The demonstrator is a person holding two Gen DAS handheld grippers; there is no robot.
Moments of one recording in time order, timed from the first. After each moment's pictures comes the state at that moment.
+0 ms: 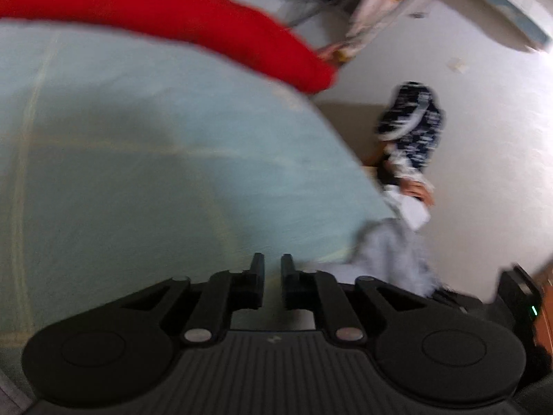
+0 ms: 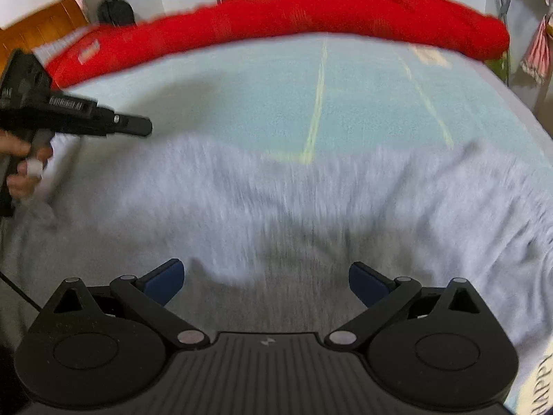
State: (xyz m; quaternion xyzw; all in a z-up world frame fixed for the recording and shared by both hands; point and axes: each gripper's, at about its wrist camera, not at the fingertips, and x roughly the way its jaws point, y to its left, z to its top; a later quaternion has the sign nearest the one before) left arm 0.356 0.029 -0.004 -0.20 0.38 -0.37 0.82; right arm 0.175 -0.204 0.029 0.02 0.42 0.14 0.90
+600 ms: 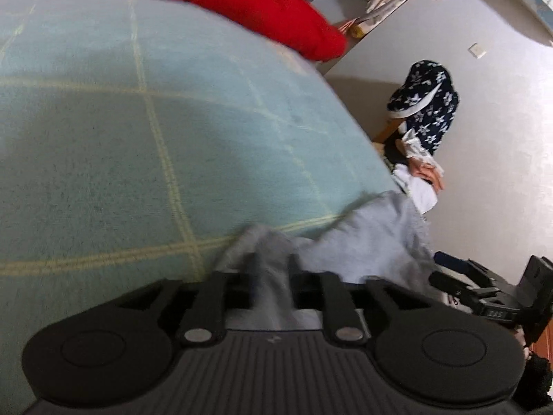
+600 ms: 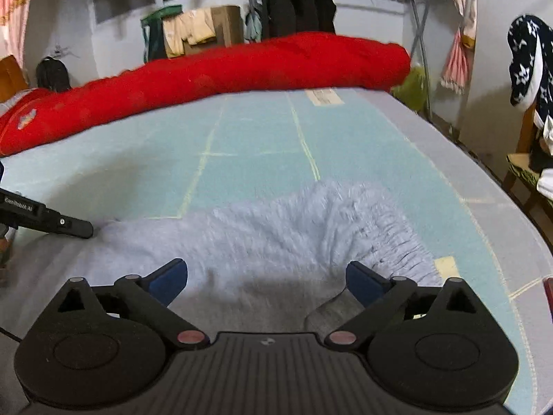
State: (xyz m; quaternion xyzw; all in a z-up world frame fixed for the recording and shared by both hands) left arm 0.343 -0.012 -0.021 -0.20 0.44 -0.32 0.81; right arm 0.155 -0.273 0.050 0.04 0.34 0.01 0.94
